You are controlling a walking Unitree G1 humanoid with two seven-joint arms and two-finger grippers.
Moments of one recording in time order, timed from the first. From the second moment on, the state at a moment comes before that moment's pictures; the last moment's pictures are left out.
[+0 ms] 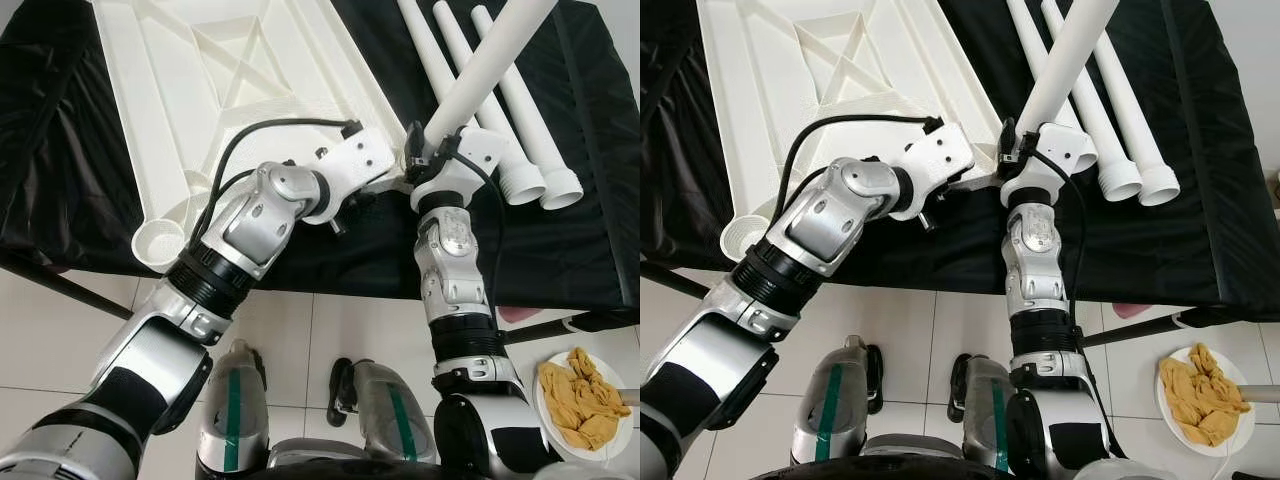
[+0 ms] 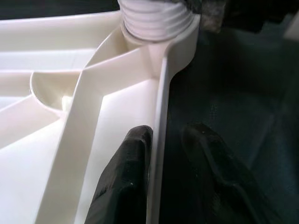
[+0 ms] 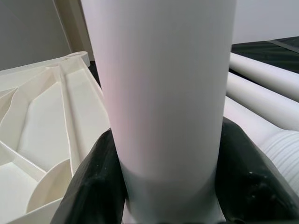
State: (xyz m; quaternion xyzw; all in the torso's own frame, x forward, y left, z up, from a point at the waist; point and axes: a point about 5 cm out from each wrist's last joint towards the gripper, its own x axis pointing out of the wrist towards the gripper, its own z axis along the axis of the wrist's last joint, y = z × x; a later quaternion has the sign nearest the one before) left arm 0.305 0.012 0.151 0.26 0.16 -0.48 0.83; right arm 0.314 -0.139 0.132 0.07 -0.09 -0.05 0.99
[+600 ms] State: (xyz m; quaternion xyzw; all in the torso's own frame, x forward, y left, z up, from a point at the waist) left arm 0.305 0.014 0.140 0.26 0.19 -0.47 0.82; right arm 0.317 -0.141 0.134 0.07 -0.08 -0.08 0.99
